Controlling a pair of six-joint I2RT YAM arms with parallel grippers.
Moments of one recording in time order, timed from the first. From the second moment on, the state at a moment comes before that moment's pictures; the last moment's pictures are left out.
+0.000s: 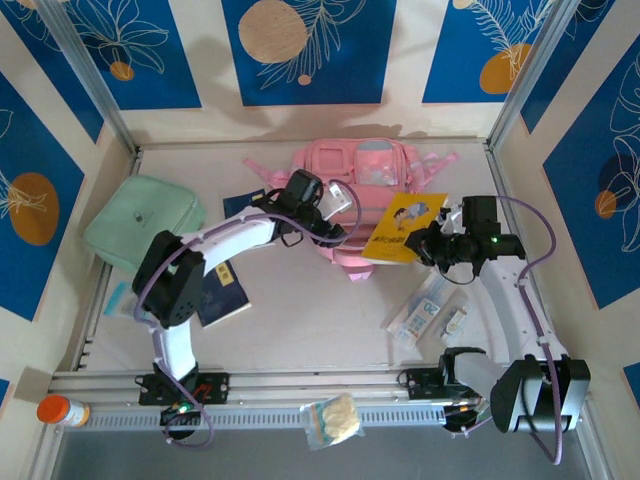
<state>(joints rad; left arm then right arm) -0.69 1.89 1.43 -0.34 0.23 0.31 -0.03 1.08 0.90 -0.81 -0.66 0.69</state>
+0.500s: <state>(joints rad) -0.72 2.24 1.80 -0.47 0.14 0.44 -0.06 1.08 0.90 -0.81 -0.69 0.69</state>
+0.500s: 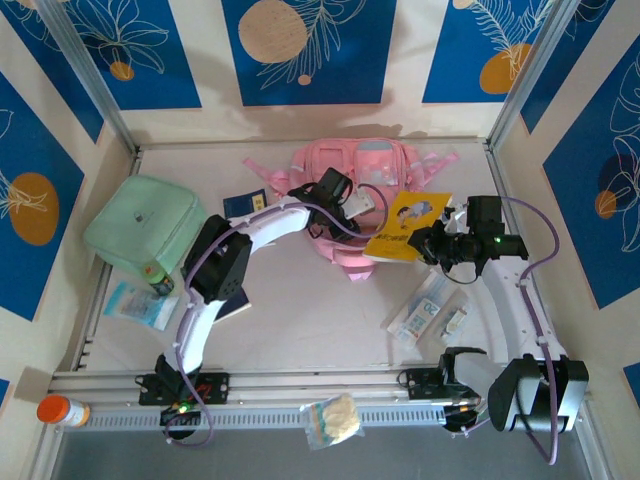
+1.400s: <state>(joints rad) -0.72 2.00 1.81 -0.54 -0.02 0.26 -0.10 0.84 0.89 -1.04 -0.65 0.69</state>
